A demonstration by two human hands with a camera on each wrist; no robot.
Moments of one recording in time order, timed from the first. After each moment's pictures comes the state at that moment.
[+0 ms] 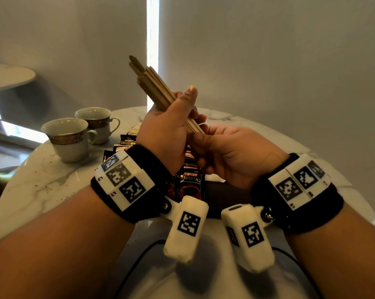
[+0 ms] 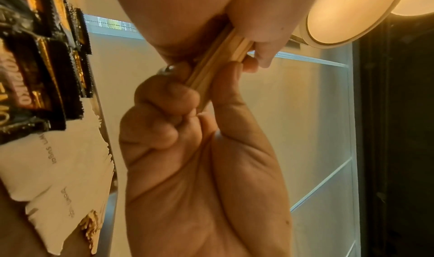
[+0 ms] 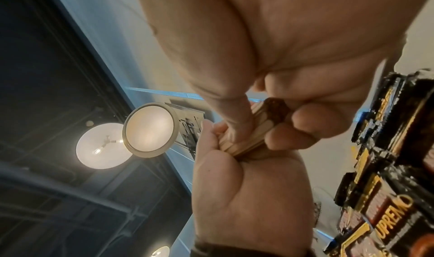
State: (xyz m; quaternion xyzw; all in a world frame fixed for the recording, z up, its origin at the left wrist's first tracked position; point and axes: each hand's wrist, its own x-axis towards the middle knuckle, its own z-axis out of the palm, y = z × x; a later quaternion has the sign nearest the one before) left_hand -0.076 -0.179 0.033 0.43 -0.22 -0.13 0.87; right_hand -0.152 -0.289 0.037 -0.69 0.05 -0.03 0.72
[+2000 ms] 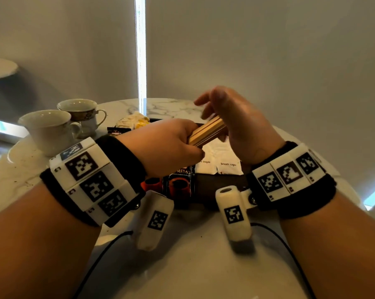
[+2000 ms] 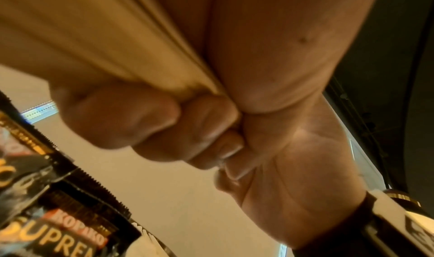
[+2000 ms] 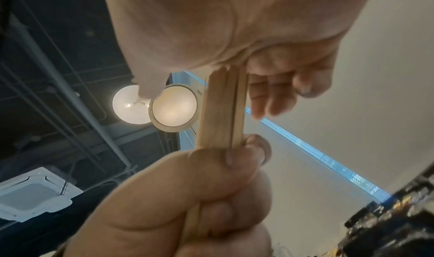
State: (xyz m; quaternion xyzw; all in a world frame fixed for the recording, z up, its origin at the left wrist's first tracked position) left_hand -0.086 -0.161 0.044 0.85 -0.45 -0.10 0.27; right_hand -0.152 -0.309 0.047 -0.87 0.01 -0.24 0.43
